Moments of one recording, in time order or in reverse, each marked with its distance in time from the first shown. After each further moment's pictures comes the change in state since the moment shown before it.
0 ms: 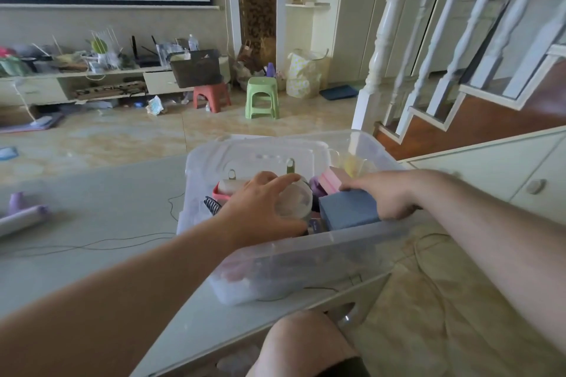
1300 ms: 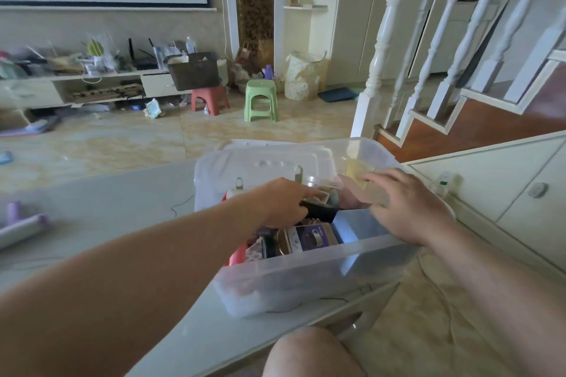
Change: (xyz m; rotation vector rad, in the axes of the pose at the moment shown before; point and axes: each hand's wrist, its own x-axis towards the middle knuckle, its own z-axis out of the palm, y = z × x) left_hand 0.067 0.002 -0.003 0.175 -0.223 0.164; right_hand -0.015 -0.002 0.037 0.227 0.572 0.065
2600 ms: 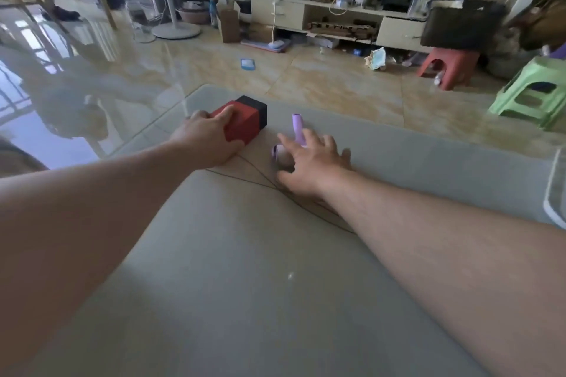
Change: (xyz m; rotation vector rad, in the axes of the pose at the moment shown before) left_hand -0.383 -0.616 0.030 0.073 0.323 -1.174; right_hand 0.154 -0.683 0.371 -0.120 -0.369 -0.759
